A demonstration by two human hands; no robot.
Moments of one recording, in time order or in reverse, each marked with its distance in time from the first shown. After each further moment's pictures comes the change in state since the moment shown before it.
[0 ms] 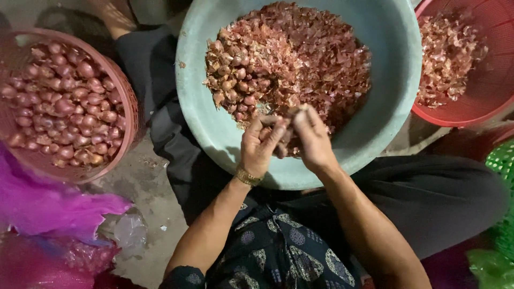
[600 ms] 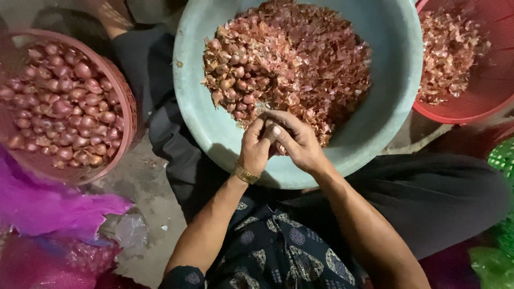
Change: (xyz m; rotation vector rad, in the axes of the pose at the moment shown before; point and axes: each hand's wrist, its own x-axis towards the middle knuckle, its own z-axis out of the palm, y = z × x) left_hand 0.004 -0.010 -0.022 0.252 -0.016 -0.055; right_hand 0.005 0.014 -0.005 -0.399 -0.268 -0.218
